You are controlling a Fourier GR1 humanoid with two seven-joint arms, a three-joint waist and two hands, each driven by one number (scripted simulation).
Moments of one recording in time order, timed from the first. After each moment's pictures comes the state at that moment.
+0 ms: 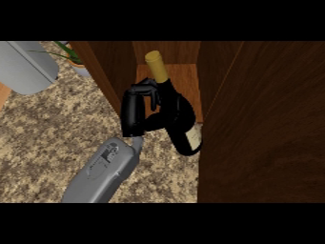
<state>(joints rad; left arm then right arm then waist) -0.56 0.00 -0.42 -1.12 0.33 0.65 -0.41 -0.11 -0.10 -0.05 -2.42 -0.21 0.18 0.62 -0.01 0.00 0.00</state>
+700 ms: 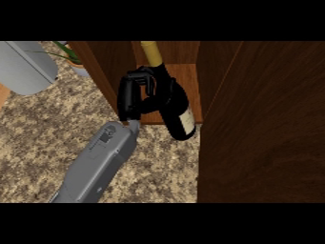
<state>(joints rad) -0.68 0.00 -0.31 -0.94 0.40 0.57 -0.42 -0.09 -0.09 -0.03 -2.42 -0.21 0.18 0.61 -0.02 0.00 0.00</state>
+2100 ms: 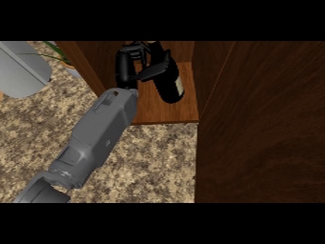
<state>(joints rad) -1.07 0.00 -0.07 -0.34 0.45 0.52 -0.66 -0.06 -0.07 0.01 -2.41 -0.22 0.20 0.56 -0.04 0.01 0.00</state>
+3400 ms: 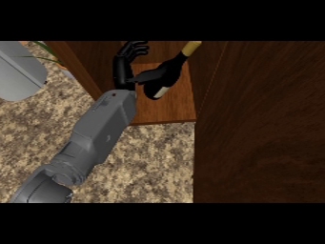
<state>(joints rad) -1.13 0.00 0.03 -0.14 0.49 0.47 -0.75 -0.09 -0.06 0.05 -2.41 -0.22 0.18 0.58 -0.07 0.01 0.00</state>
